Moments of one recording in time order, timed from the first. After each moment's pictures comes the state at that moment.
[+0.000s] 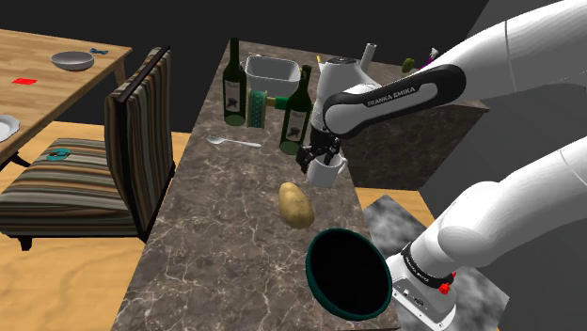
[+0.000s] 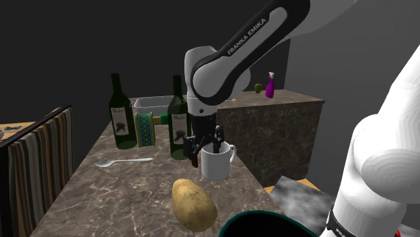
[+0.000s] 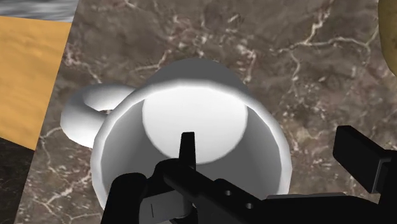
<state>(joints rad) 0.06 -0.24 0.17 -2.56 0.06 2.26 0.31</state>
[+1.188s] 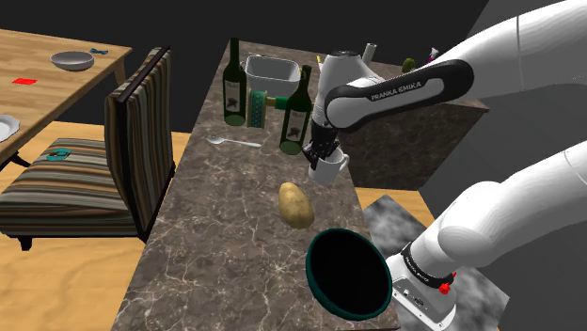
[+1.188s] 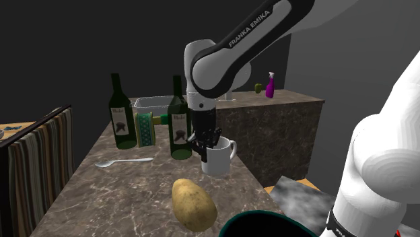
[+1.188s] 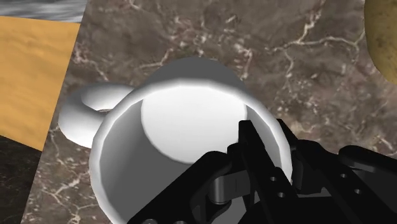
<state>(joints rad) 0.06 -0.27 0.17 -2.54 0.06 2.21 0.30</state>
